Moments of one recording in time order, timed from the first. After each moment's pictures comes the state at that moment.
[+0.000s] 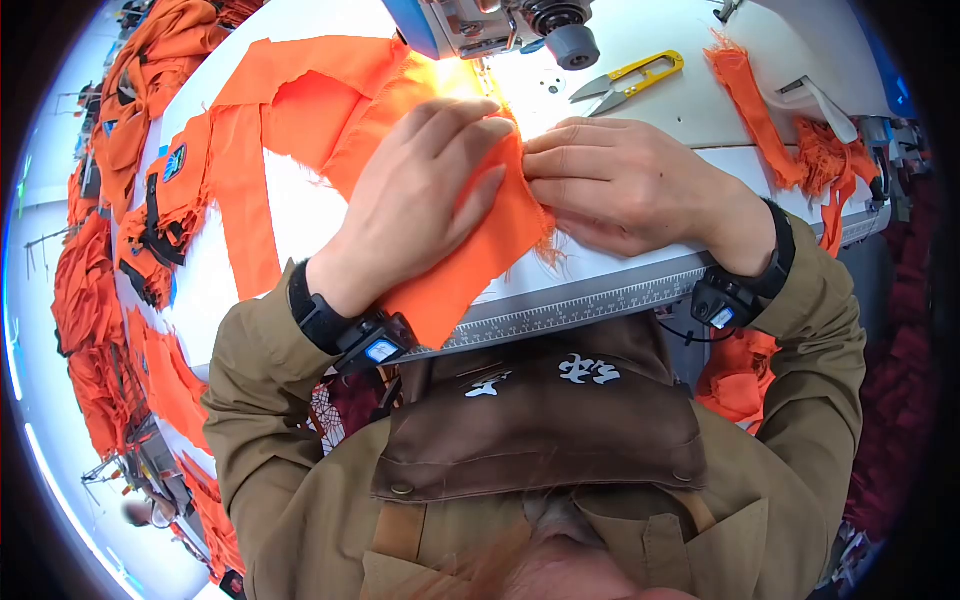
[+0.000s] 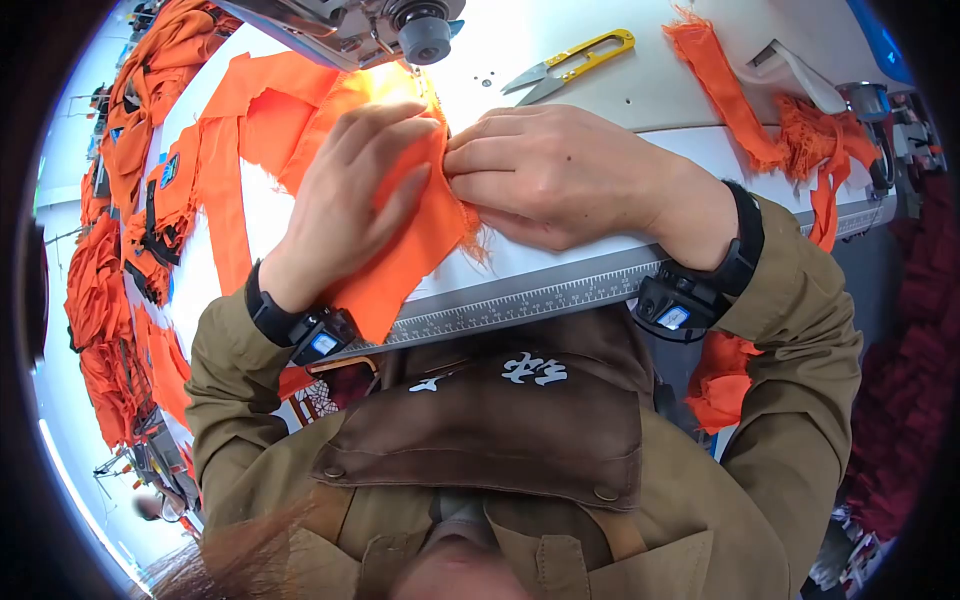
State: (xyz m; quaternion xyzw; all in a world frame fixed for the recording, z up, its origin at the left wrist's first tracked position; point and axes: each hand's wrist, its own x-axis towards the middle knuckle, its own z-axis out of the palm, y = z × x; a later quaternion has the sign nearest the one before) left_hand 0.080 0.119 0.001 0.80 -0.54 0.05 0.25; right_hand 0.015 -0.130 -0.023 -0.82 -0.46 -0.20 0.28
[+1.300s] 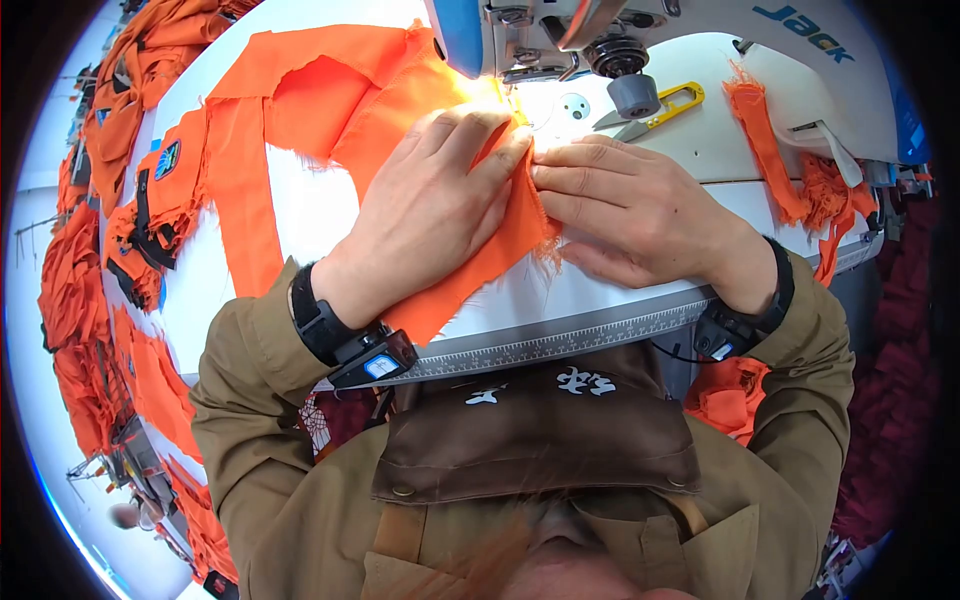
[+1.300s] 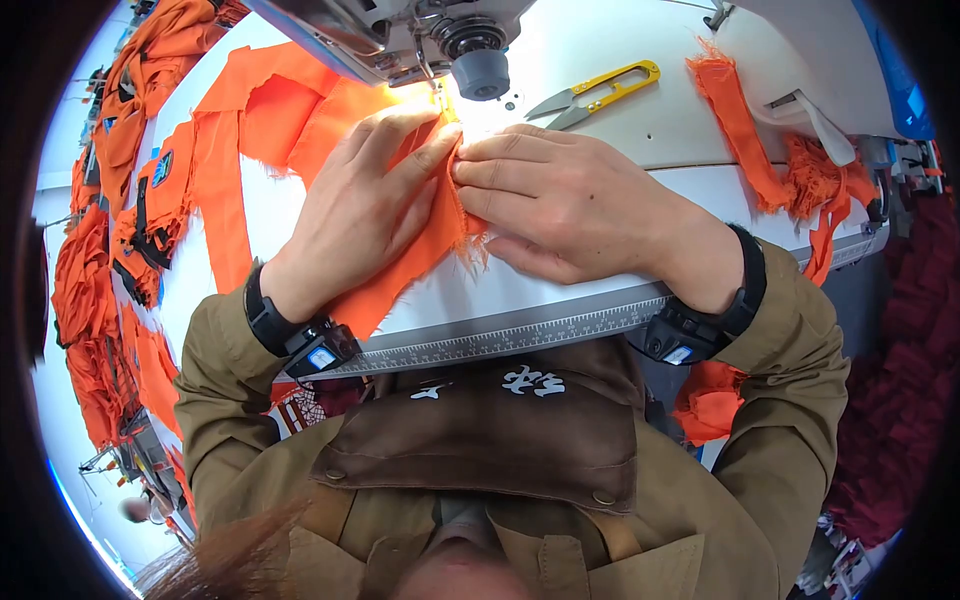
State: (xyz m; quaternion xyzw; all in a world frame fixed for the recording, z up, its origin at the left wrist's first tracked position) left_hand 0.090 0.118 -0.007 0.82 -0.55 0.09 0.17; right_hand 0.014 -0.128 -0.014 -0.86 -0.43 -0.16 0.24
